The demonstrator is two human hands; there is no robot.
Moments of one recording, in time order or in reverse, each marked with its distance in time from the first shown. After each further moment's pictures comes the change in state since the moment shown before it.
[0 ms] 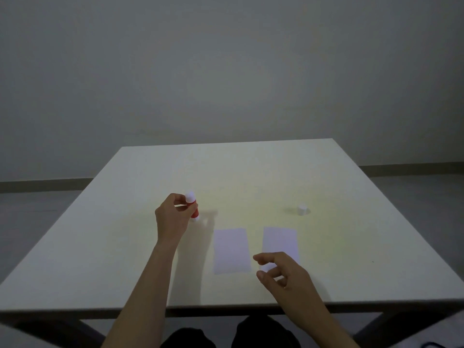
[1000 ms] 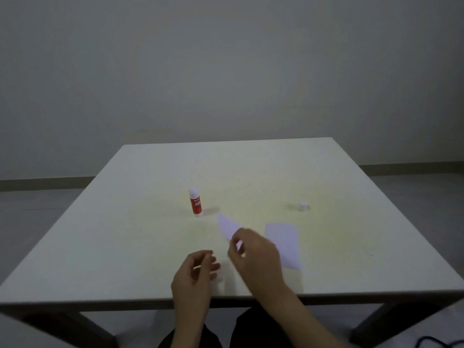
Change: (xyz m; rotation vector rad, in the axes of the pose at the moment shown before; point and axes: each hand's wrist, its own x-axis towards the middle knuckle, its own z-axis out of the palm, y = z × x) left_hand -0.149 -0.004 -0.010 -0.394 -0.043 -0.174; right_hand 0.035 -0.036 0.052 -0.487 0.314 -0.348
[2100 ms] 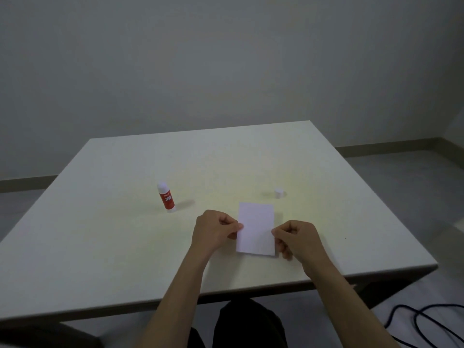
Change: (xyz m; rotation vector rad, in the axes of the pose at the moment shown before) left_hand 0.057 0.032 0.092 0.461 -0.522 -0.005; right_hand -0.001 0.123 -0.057 0.592 -0.118 0.814
